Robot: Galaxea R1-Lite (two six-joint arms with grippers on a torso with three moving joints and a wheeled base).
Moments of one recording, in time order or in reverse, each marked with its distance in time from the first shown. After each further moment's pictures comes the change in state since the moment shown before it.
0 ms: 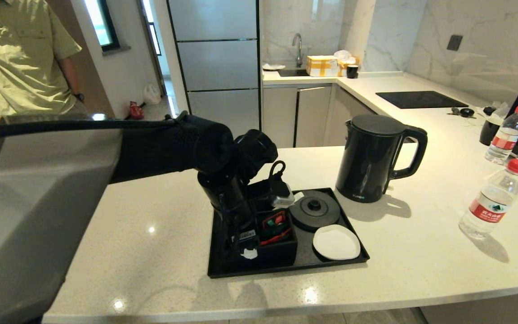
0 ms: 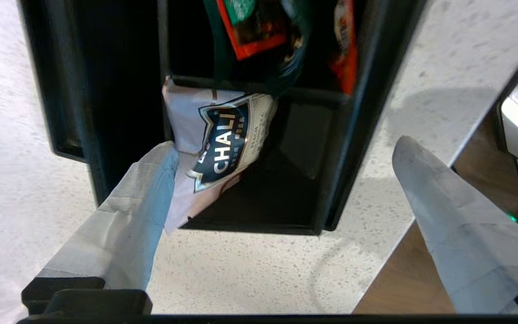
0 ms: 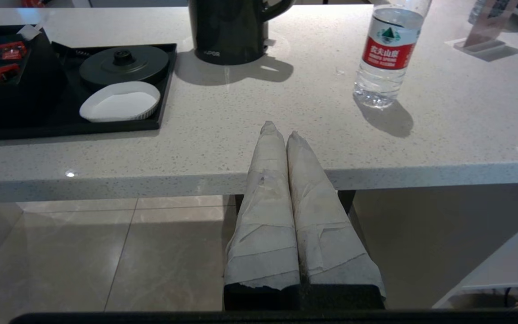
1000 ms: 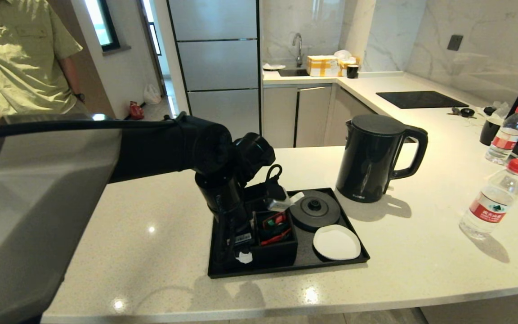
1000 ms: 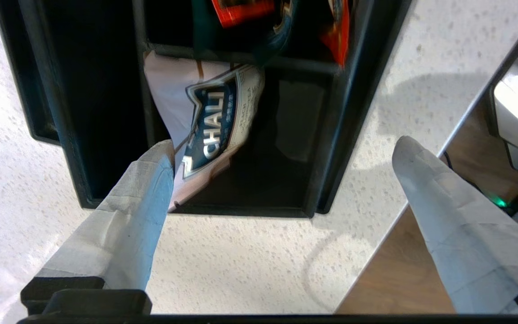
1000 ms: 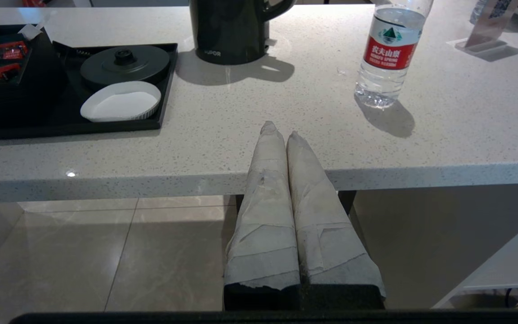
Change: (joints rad) left arm 0.004 -0.005 0.009 0.042 0.005 -0.004; right arm 0.000 0.000 0.000 0.000 0.000 0.000
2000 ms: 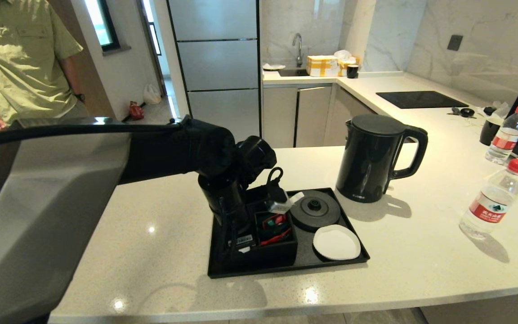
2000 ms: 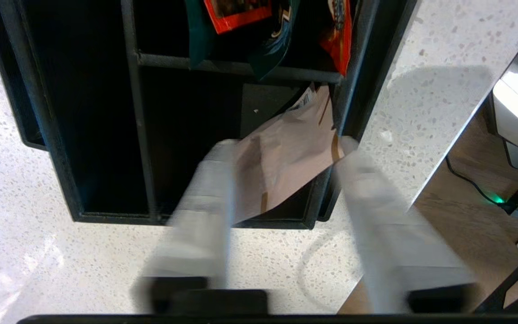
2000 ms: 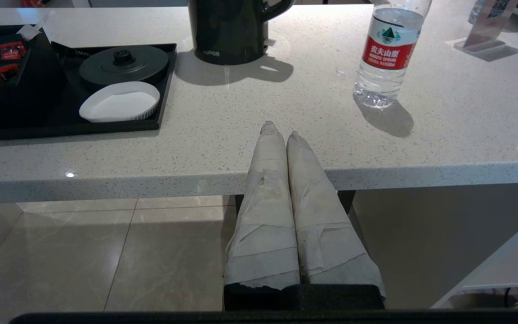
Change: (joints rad) left arm 0.000 0.021 -0.009 0.000 0.001 0.000; right arm 0.000 0.000 0.000 0.000 0.000 0.000
